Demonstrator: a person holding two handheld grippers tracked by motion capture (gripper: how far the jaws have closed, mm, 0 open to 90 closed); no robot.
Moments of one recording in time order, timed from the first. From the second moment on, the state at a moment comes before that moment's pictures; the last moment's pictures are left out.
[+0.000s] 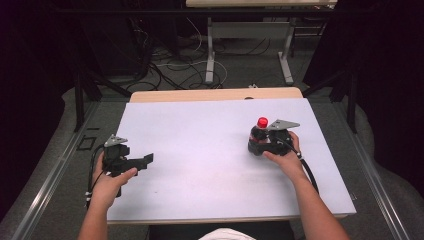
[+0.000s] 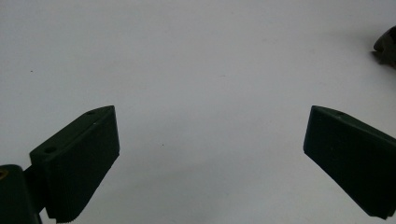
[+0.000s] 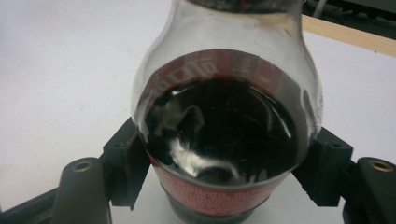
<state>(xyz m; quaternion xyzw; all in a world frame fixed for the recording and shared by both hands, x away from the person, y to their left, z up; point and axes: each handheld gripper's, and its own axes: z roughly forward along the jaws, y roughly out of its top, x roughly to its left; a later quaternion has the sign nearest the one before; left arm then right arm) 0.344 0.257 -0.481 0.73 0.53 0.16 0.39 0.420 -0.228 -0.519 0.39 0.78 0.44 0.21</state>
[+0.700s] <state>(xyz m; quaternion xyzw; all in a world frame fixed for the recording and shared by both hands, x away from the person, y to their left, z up) 0.342 0.248 -0.480 0.74 0.52 0.16 0.40 0.391 -0.178 -0.488 0.29 0.84 0.42 0.17</state>
